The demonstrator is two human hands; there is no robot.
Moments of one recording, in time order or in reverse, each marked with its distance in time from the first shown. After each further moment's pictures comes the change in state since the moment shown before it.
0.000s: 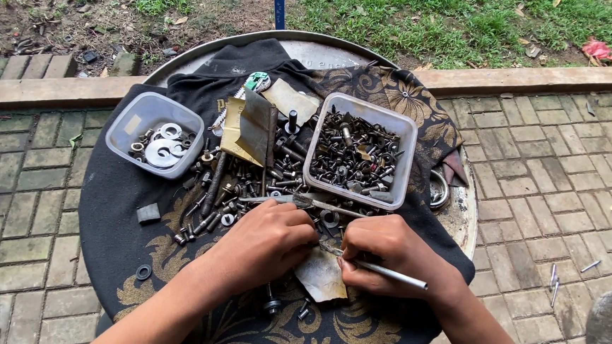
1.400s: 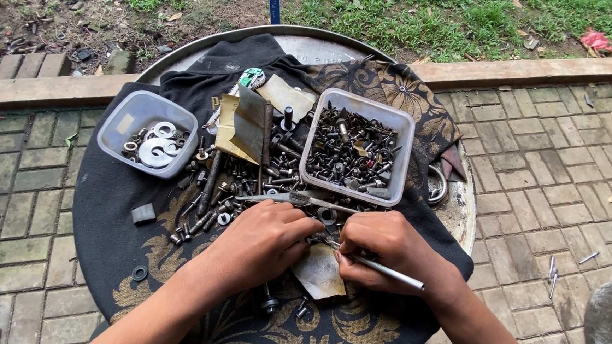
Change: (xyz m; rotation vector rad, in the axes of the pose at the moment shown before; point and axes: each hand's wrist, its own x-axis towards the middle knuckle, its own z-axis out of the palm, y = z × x) left_hand 0.004 0.006 -0.007 -0.062 0.013 -0.011; right_hand 0.000 0.000 0.001 -0.054 0.029 -0.003
